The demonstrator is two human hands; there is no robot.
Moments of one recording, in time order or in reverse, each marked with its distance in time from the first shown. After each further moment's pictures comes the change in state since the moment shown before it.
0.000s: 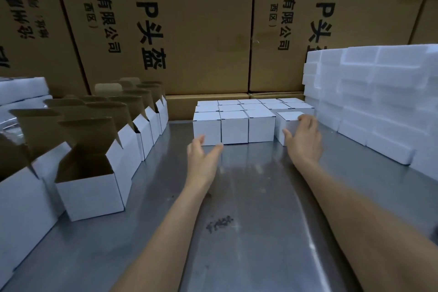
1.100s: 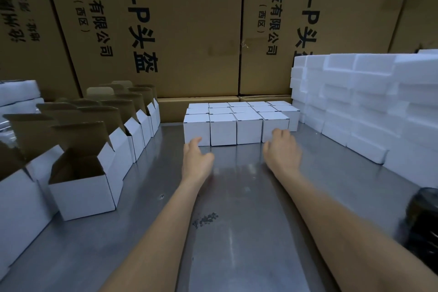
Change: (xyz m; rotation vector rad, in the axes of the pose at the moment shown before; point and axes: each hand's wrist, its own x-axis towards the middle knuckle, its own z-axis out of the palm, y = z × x) left_hand 0.010 0.002 0.013 0.269 -0.023 -0.004; right_hand -0.026 -0.005 -0.006 -0.317 -0.077 -0.198
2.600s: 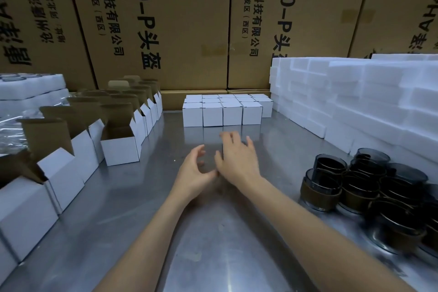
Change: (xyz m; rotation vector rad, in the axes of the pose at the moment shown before) left_hand -0.193 0.033 -0.056 -0.053 -0.201 0.080; right_hand -0.175 -0.041 -0.132 0.130 -0.136 -0.391
